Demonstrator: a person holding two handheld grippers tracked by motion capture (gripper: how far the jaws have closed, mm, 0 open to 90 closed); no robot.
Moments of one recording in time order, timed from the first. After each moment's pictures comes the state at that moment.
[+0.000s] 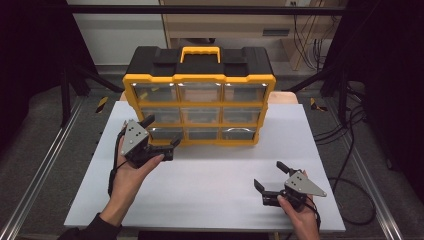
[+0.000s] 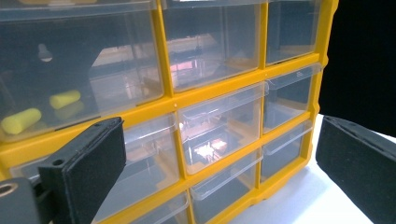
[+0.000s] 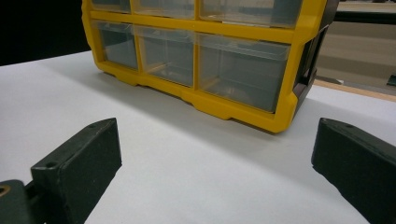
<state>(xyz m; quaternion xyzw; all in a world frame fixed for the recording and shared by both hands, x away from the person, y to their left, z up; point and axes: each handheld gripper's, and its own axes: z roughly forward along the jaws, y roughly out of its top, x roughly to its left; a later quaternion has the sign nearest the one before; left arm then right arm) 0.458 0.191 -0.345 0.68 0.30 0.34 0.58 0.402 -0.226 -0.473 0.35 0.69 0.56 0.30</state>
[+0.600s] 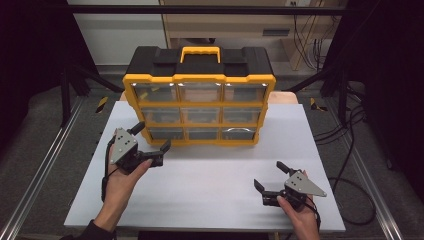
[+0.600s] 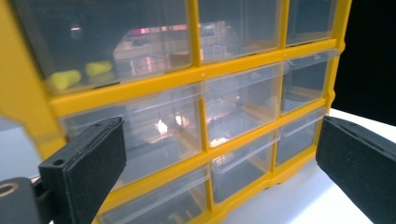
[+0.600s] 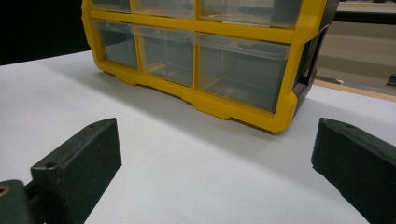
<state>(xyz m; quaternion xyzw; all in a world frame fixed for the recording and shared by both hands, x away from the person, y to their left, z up) 0.453 0.221 -0.370 0.67 0.32 0.35 0.58 0.402 -0.226 -0.474 0.35 0.69 0.56 0.30</state>
